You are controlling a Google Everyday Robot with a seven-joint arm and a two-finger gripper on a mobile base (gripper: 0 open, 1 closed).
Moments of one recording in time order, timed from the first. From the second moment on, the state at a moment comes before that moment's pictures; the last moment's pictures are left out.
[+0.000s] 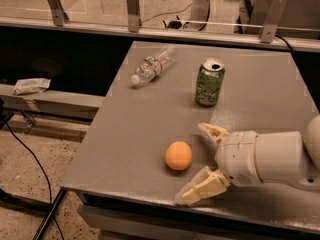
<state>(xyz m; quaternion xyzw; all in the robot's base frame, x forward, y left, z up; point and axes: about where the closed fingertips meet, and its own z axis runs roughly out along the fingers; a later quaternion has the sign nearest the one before) 0.394 -0.067 0.820 -0.51 0.72 0.22 0.41</state>
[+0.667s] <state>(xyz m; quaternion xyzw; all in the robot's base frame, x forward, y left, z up) 0.398 -0.056 0.815 -0.49 0.73 0.25 0.41</state>
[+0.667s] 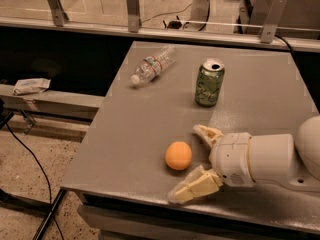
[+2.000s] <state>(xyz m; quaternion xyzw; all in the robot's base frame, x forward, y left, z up) 0.403 -0.045 0.828 -0.46 0.71 0.29 0.45</state>
